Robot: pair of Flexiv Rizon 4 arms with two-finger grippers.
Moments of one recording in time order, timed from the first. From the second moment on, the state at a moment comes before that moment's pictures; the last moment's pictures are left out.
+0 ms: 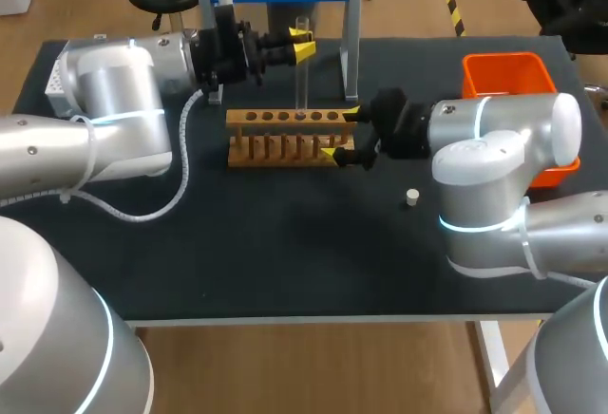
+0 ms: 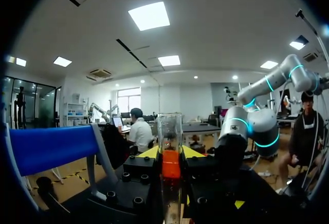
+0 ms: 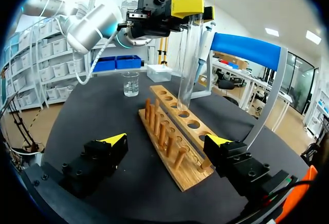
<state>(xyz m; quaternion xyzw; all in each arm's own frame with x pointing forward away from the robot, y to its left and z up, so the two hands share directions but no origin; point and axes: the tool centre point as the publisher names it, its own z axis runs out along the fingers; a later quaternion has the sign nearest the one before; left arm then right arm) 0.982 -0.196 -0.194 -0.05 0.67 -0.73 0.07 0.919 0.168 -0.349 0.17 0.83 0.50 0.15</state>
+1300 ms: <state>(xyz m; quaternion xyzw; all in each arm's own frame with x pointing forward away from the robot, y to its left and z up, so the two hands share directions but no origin) 0.991 -0.196 -0.217 -0.05 0.68 -0.73 0.07 0.919 0.168 -0.349 0.17 0.83 0.50 0.15</state>
